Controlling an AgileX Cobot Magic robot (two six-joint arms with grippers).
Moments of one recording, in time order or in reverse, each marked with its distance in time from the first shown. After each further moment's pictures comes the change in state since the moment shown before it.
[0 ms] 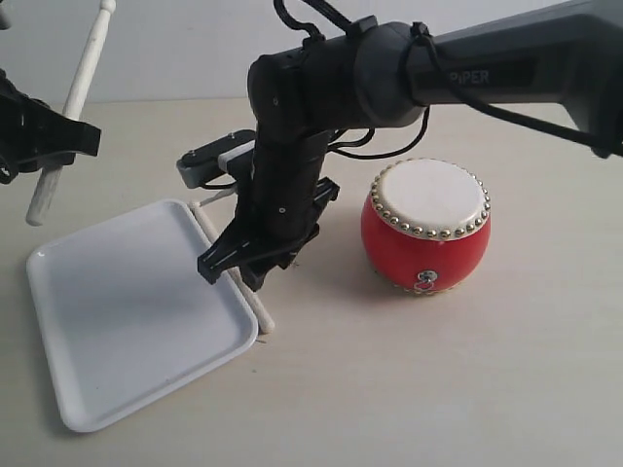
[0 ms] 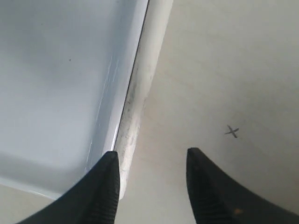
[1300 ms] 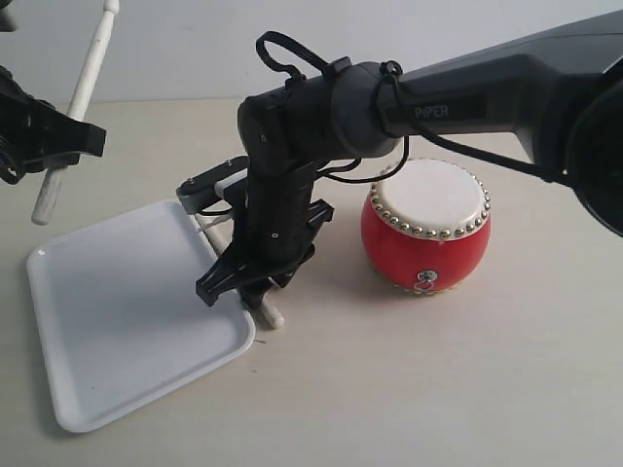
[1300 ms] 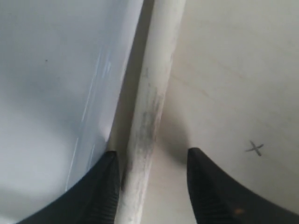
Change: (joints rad) left arm 0.000 0.015 0.000 0.000 -0.018 0.000; right arm 0.020 0.072 -0.003 -0.023 -0.040 0.034
